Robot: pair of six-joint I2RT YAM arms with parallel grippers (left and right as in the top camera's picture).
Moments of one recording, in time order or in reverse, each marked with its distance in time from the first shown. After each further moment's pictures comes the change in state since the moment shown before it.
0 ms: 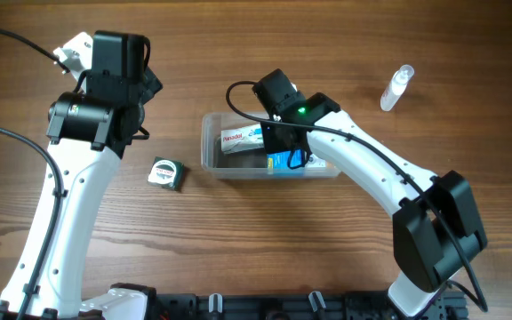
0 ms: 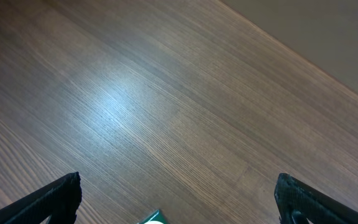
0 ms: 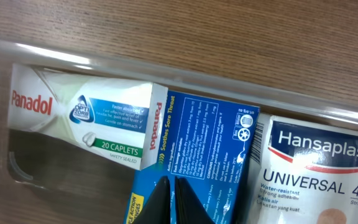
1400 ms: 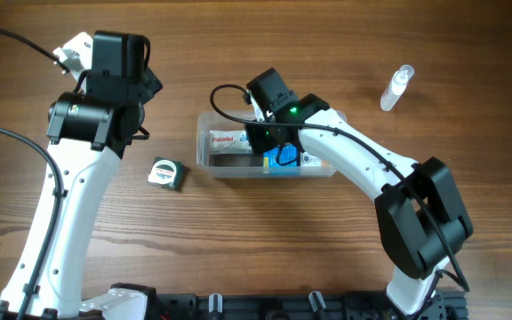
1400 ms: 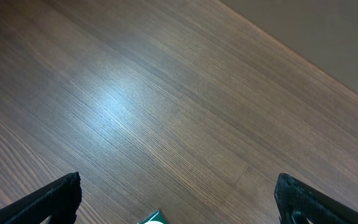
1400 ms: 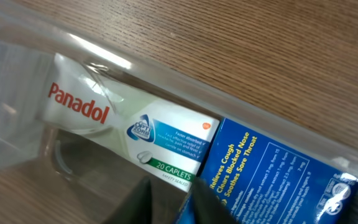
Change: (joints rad) left arm 0.000 0.000 0.000 0.000 0.000 0.000; right arm 0.000 0.079 0.000 0.158 -0.198 -0.169
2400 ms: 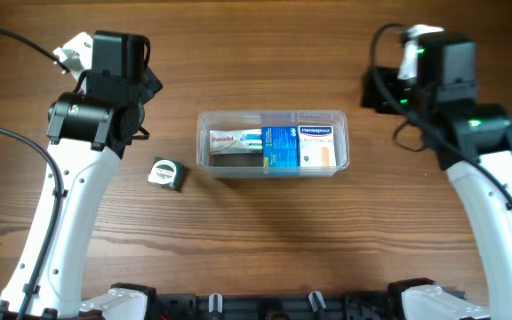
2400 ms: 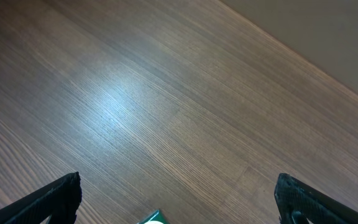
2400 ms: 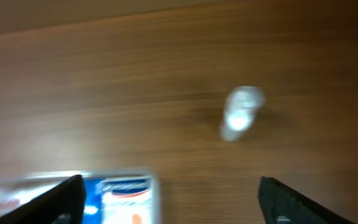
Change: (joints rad) left arm 0.000 0.000 0.000 0.000 0.000 0.000; right arm -0.484 -0.578 0.000 -0.202 0.183 -0.024
